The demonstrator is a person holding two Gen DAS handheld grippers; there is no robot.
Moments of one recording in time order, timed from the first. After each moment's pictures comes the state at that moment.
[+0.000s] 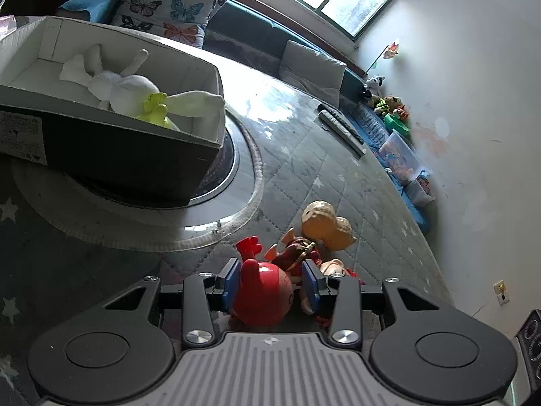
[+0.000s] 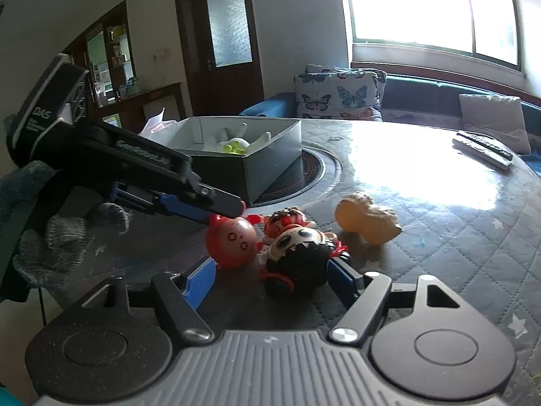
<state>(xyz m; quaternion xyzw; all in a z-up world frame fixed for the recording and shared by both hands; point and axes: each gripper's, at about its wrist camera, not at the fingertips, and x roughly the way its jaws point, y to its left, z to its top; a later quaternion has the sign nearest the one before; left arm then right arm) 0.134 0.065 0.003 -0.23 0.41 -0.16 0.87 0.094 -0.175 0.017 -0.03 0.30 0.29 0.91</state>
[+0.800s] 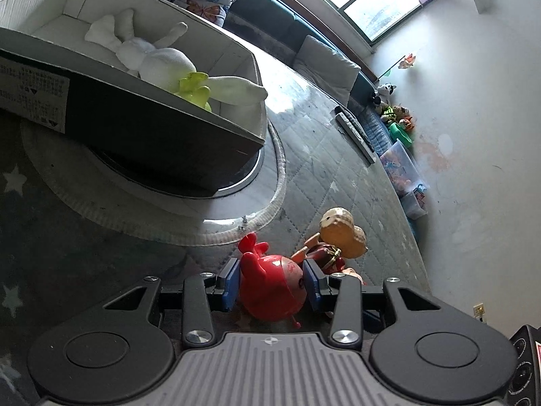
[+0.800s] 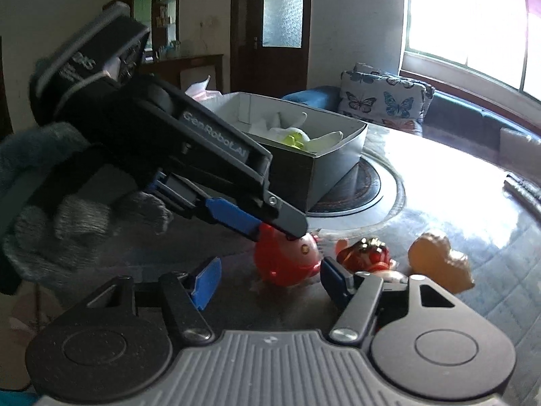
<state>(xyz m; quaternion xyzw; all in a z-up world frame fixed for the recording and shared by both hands) 0.148 0.097 -0.014 -0.29 0.43 -0.16 0.84 0.117 -0.096 0.005 -0.13 0.30 0.33 0.89</state>
